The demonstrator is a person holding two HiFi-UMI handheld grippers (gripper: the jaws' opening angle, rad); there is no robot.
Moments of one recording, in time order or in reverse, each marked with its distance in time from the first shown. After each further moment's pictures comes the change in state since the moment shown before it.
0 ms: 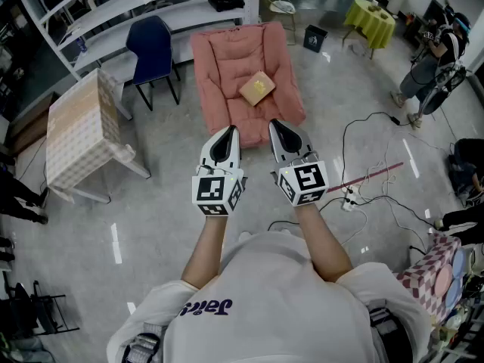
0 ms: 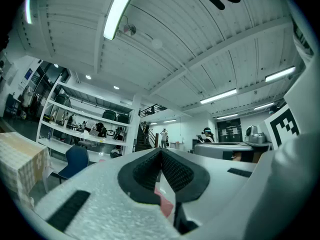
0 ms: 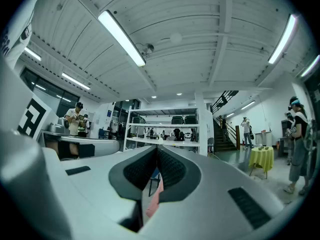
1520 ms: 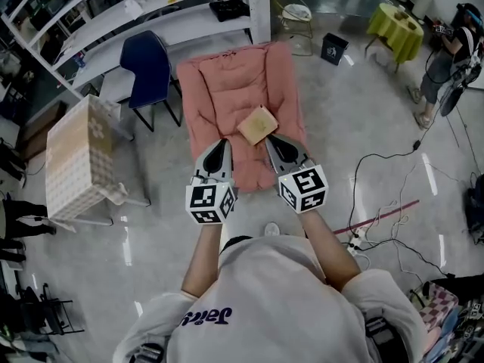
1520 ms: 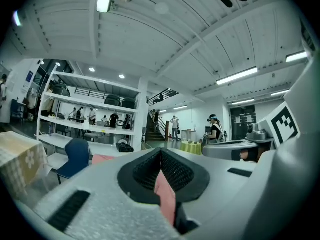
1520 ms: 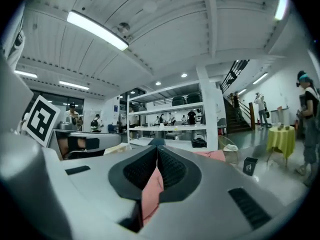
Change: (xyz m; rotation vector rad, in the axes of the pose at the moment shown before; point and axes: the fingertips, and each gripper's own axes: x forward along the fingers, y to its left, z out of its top) left arm 0.320 0.076 -0.090 0.020 0.154 0.135; right arm 0.232 -0.244 -0.105 0.133 0.163 0.190
